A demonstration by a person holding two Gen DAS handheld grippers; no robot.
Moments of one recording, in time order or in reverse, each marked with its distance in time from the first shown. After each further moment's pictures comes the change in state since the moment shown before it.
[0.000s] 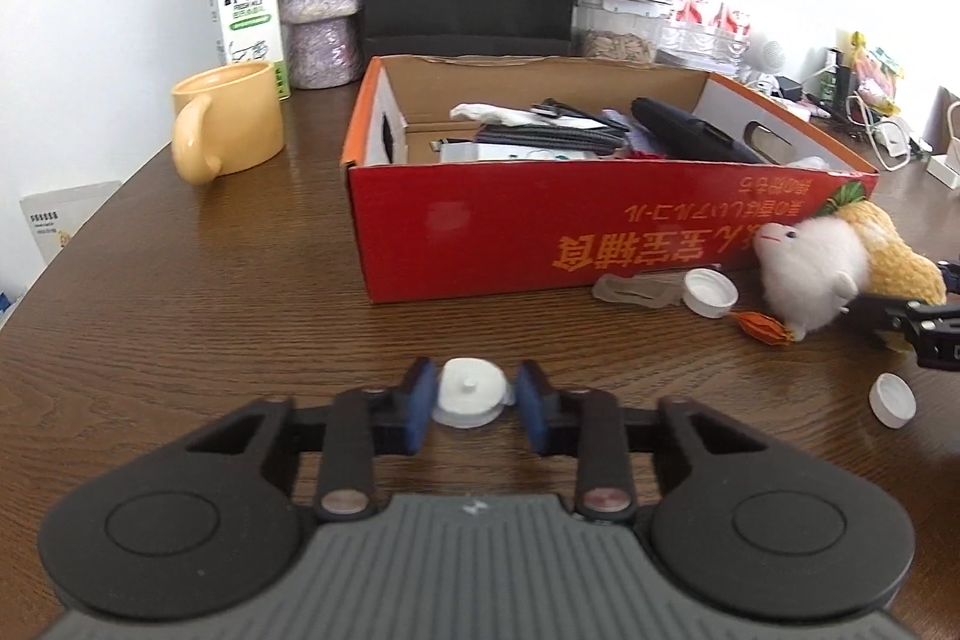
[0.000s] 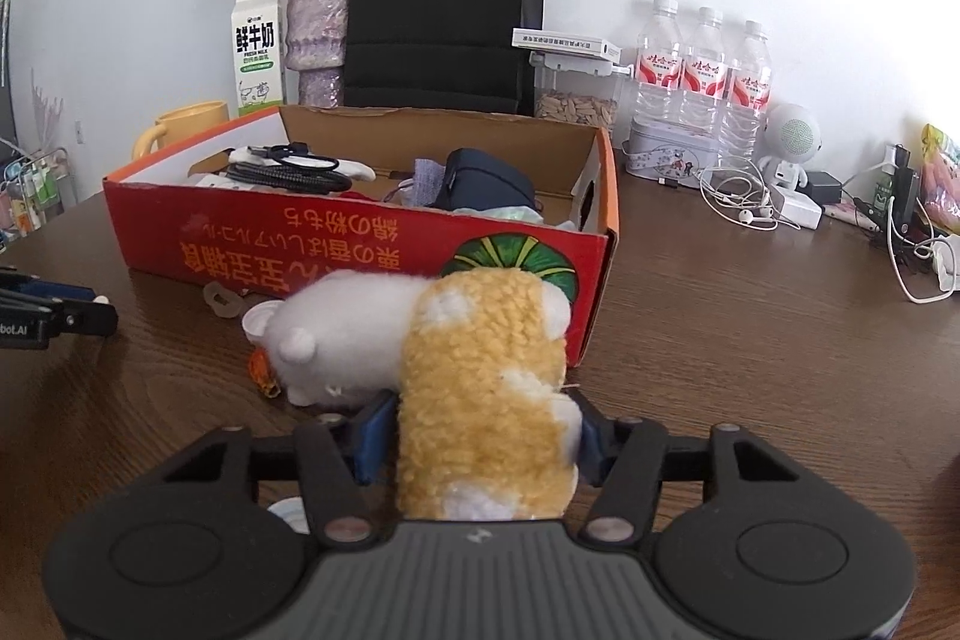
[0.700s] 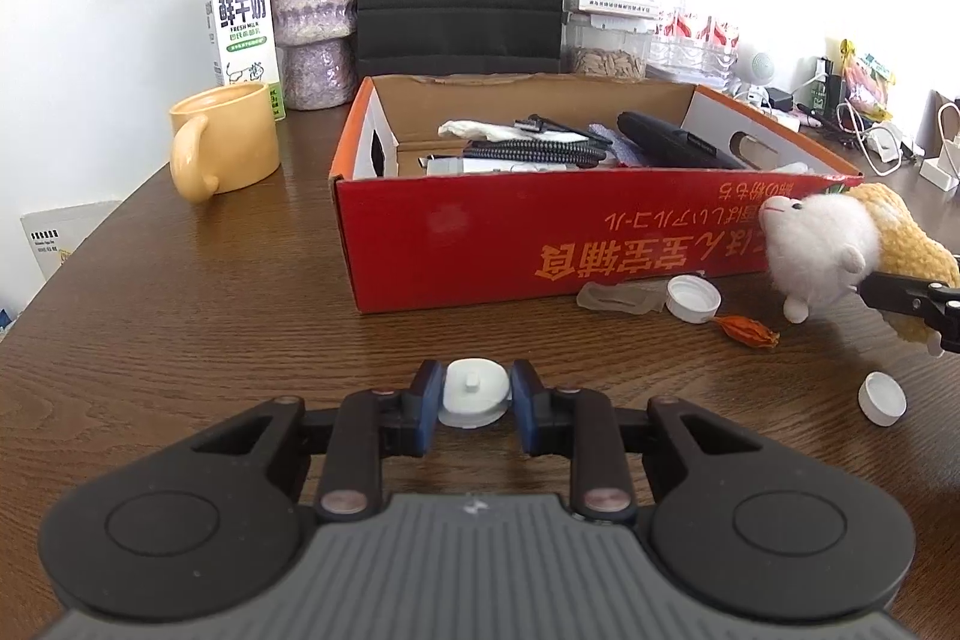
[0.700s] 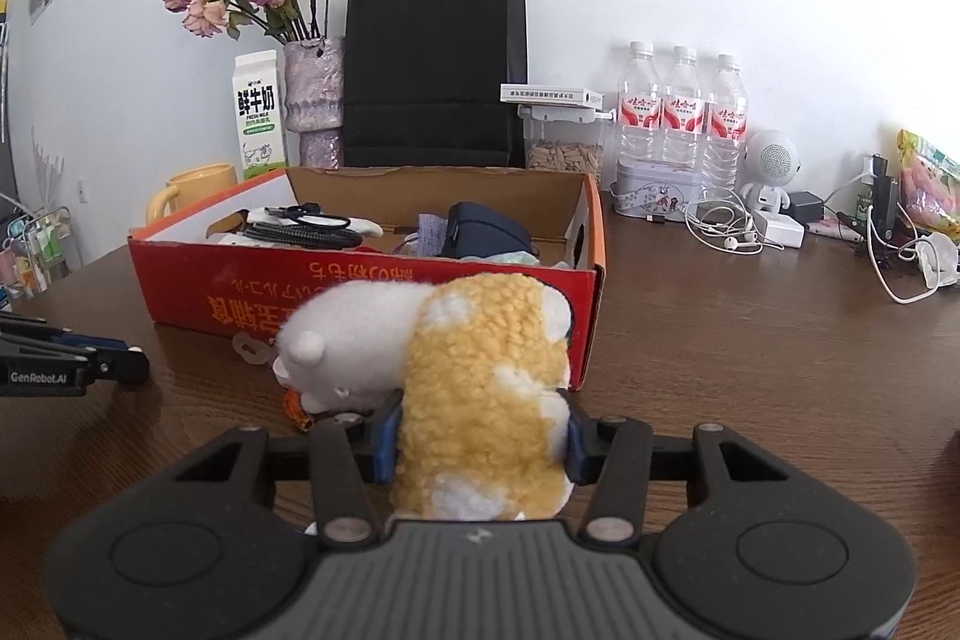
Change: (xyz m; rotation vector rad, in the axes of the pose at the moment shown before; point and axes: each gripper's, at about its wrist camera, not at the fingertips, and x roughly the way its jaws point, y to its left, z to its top) left arm -0.008 -0.006 -0.004 0.006 -0.053 0.008; right arm -0.029 0.004 -0.008 0.057 -0.119 0.001
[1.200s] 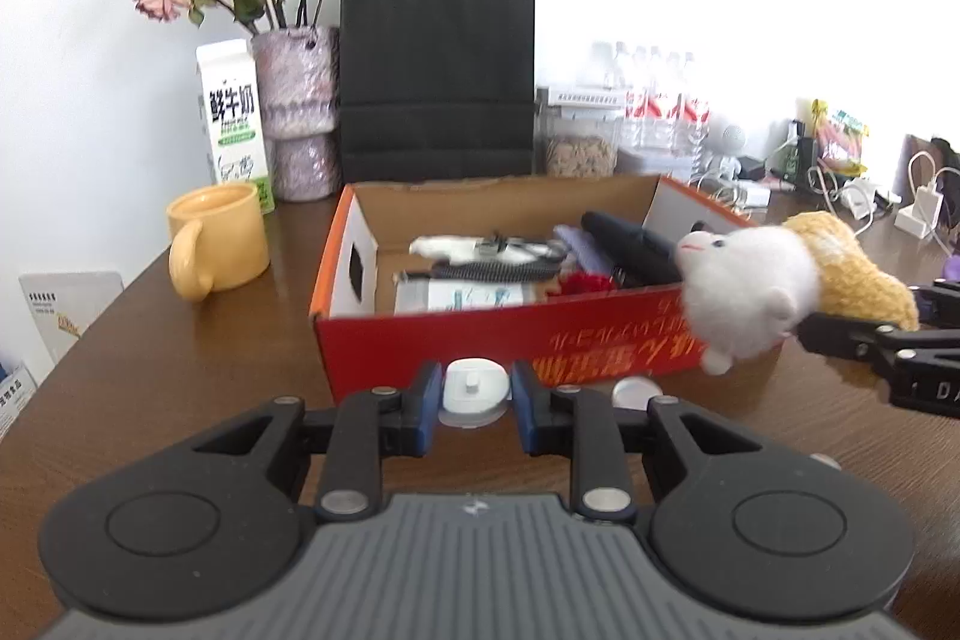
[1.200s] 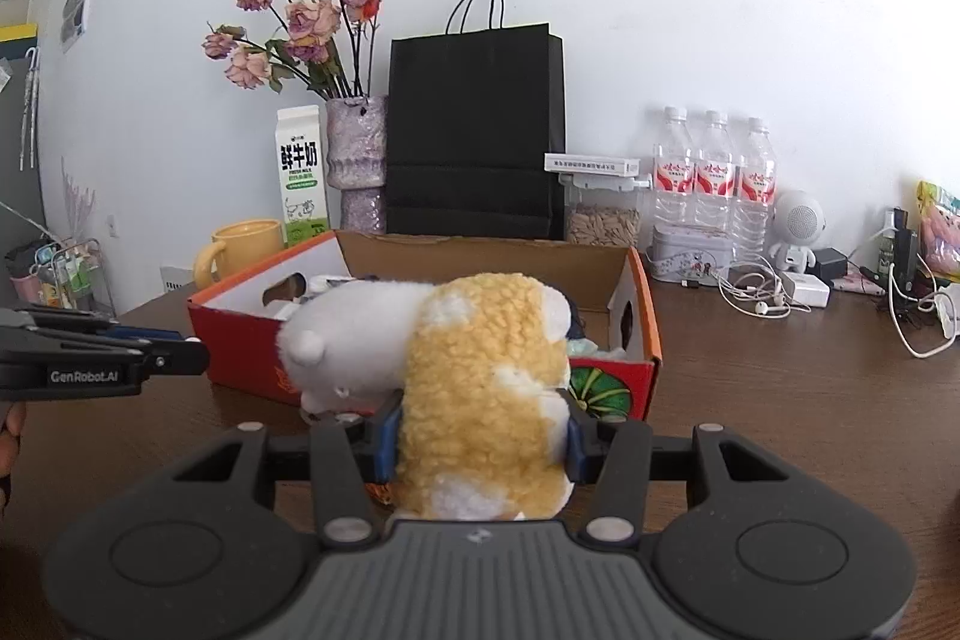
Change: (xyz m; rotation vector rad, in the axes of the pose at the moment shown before) left arm -0.032 -0.017 0.031 0.020 -0.148 -0.022; right arm -0.021 0.027 0.025 -0.019 -0.101 0.057
